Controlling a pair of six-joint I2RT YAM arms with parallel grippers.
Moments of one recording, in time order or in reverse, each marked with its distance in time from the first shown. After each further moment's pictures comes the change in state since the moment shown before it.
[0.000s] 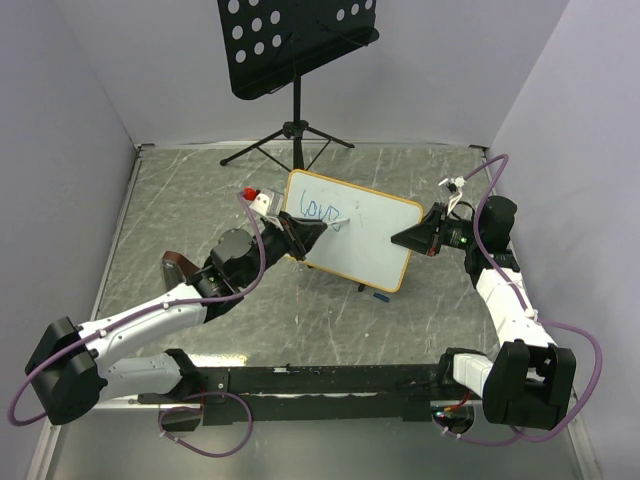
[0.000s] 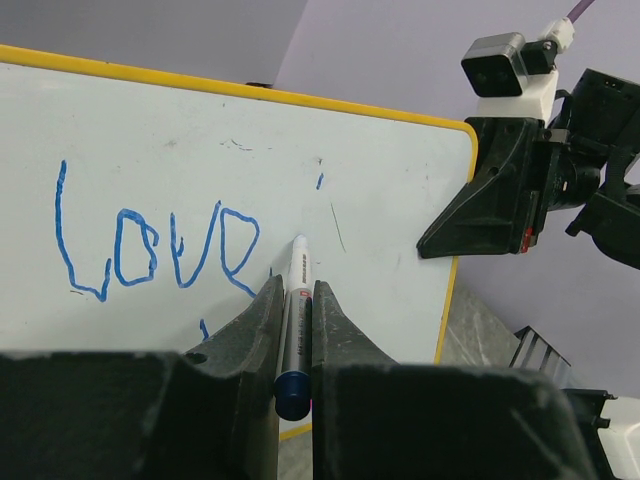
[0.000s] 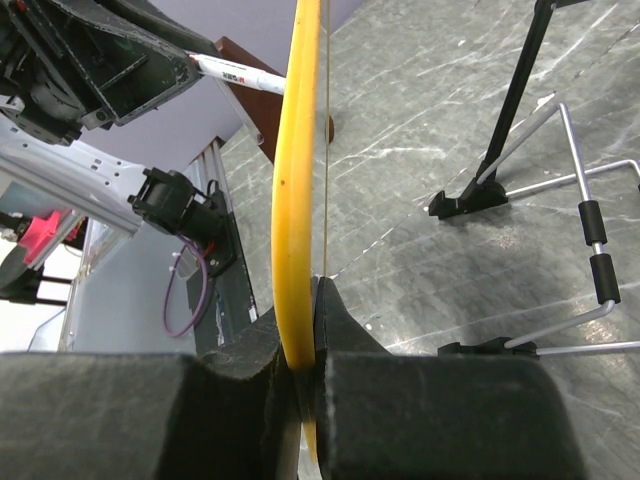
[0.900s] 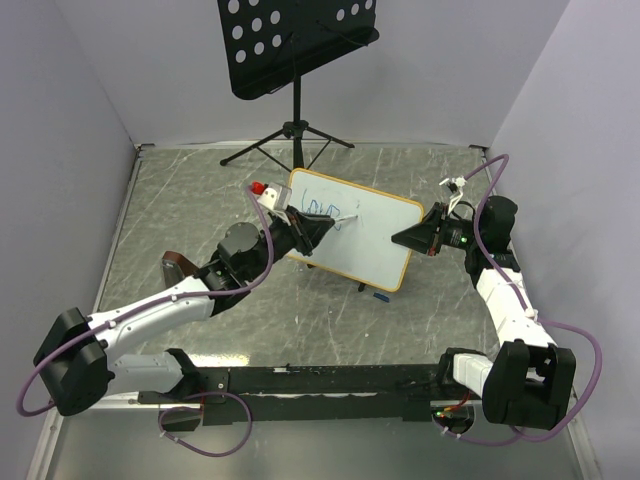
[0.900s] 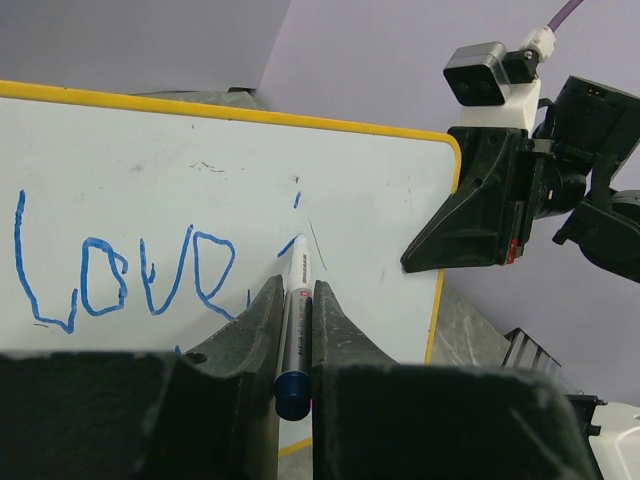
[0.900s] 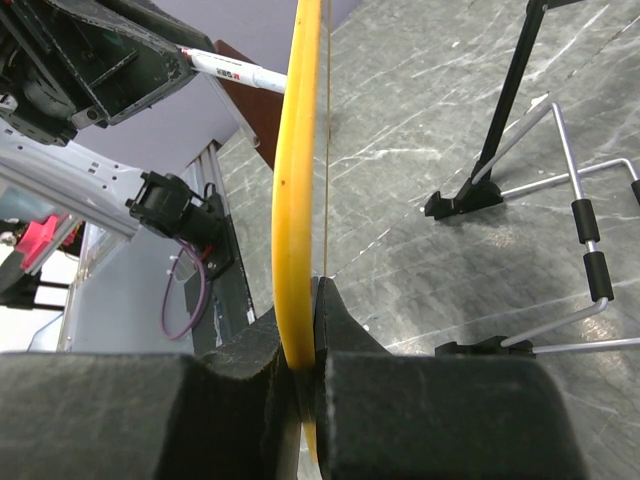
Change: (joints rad) left arm 0.001 0.066 0.054 0.023 0.027 -0.001; right arm 0.000 0.000 0.000 0.000 0.008 0.004
